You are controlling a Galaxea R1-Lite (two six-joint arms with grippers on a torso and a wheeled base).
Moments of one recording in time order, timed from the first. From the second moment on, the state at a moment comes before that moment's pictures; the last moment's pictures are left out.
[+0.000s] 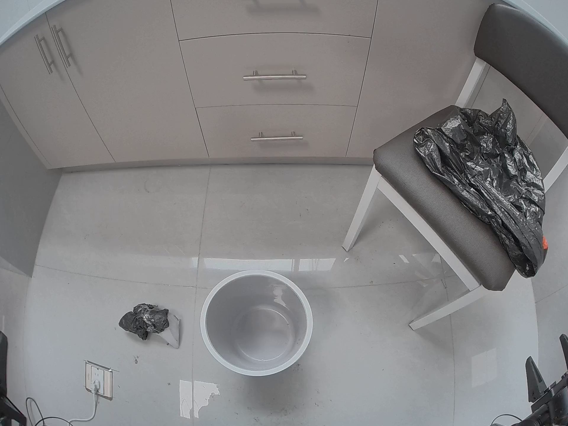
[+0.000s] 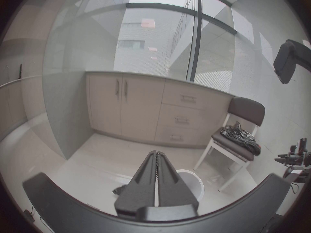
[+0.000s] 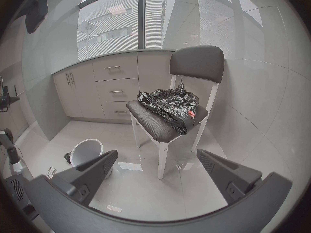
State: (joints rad) left arm -0.01 0.09 -0.31 0.10 -0.07 -0.15; right arm 0.00 0.02 -0.02 -0.01 -0.01 -0.02
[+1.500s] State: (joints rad) left arm -0.06 0.17 -0.23 0.15 -0.24 -0.33; right arm -0.10 1.32 -0.20 -1.01 -0.31 0.03
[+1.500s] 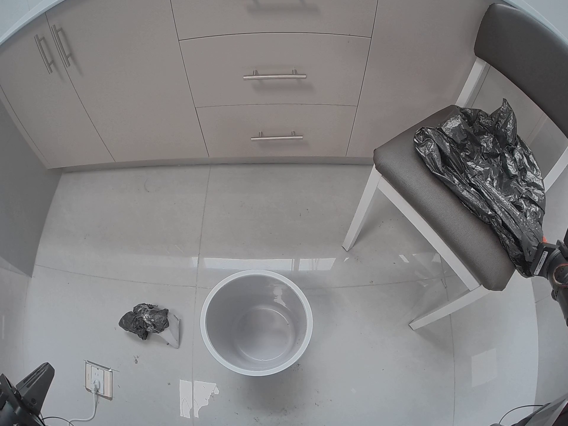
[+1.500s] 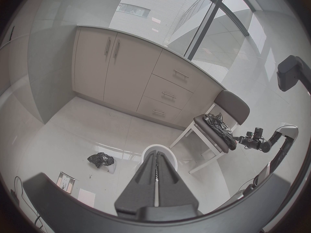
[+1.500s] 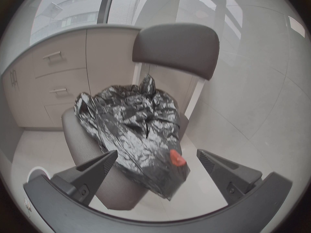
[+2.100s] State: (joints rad) left arm -0.06 0.19 -0.22 0.15 -0.24 -0.33; right arm -0.11 1.41 -0.21 -1.02 -0.36 0.00
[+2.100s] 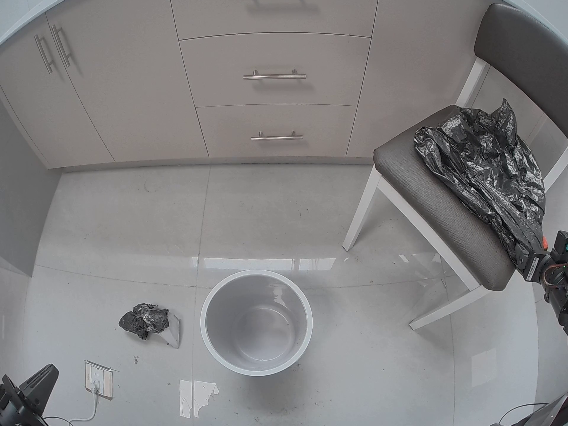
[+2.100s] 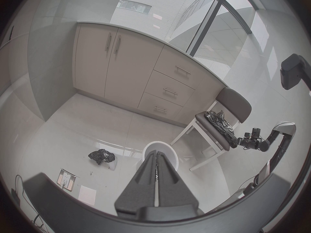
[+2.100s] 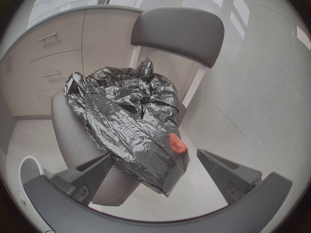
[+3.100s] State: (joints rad) left arm -0.06 0.18 -0.22 0.15 -0.24 -0.33; right arm -0.21 1.55 -0.36 -1.06 -0.43 -0.01
